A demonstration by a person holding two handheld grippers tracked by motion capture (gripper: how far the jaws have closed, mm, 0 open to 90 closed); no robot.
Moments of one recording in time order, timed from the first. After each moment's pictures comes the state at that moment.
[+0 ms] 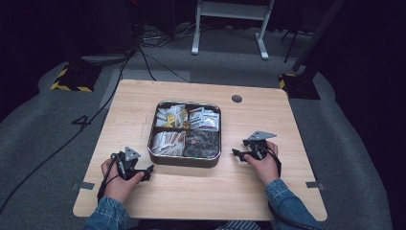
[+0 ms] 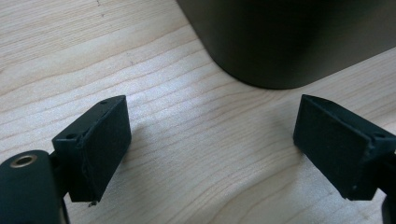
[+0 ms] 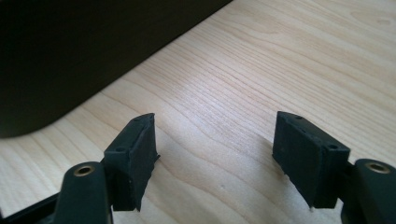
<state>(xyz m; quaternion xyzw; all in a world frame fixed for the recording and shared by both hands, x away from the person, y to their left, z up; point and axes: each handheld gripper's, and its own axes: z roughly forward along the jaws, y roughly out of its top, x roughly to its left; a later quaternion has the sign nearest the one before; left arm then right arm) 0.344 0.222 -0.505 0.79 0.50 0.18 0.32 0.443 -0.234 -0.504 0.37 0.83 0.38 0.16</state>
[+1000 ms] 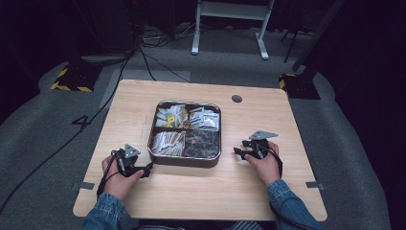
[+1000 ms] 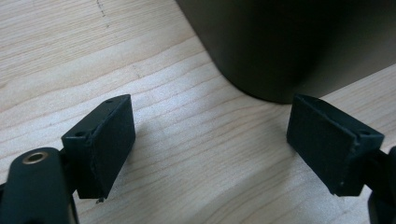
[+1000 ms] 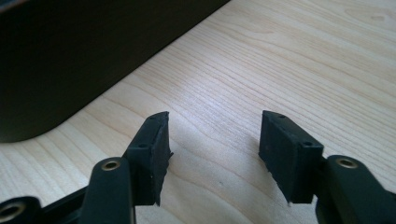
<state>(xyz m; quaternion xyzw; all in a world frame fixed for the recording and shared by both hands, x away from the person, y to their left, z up) 0.353 0.224 -0.505 0.79 0.49 0.18 0.32 0.443 -0.238 -0.500 0.38 0.82 0.39 0.15</state>
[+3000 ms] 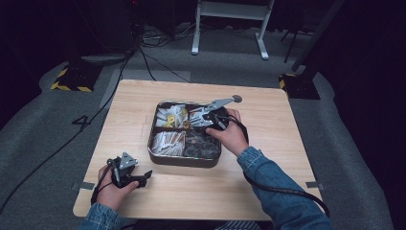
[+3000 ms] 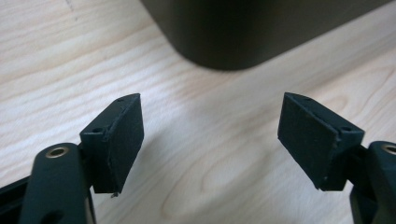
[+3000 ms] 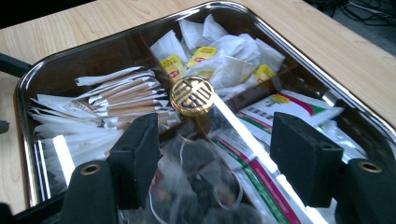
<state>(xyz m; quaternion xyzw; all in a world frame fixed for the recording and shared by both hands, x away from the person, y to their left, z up) 0.319 0.229 -0.499 0.80 0.46 0.17 0.34 0.489 -0.091 -0.406 0.24 0.88 0.40 0.11</state>
